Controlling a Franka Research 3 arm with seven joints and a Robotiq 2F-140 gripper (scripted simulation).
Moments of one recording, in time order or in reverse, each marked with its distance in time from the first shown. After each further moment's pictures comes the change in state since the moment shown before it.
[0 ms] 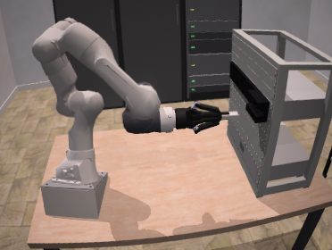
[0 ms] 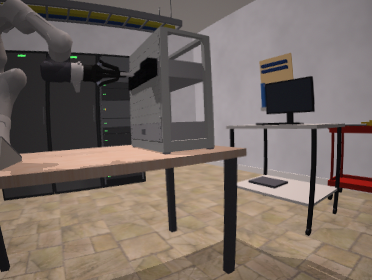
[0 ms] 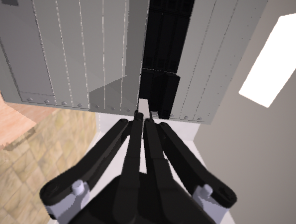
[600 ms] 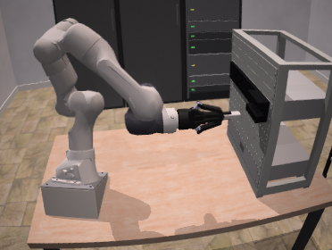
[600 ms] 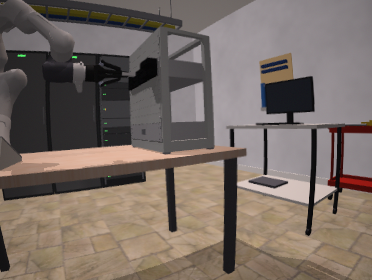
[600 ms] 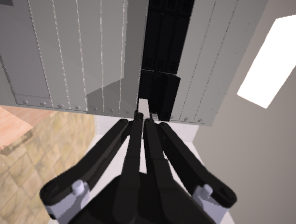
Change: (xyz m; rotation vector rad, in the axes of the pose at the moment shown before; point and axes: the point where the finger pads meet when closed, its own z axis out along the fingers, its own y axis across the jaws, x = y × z) arm 0.000 0.000 0.009 -0.010 0.016 0.002
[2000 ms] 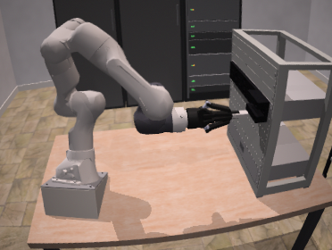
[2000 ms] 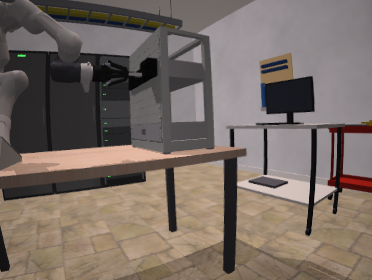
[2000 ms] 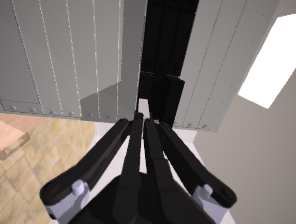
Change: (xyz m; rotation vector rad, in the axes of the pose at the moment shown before) arm 0.000 0.001 0.032 -0.003 0.001 0.006
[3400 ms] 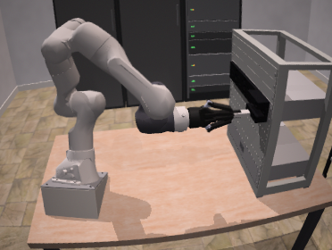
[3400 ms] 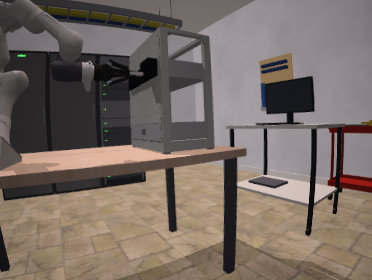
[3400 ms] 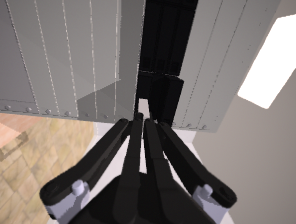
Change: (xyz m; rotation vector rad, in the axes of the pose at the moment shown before) arm -0.002 0.004 0.005 -0.002 0.000 -0.007
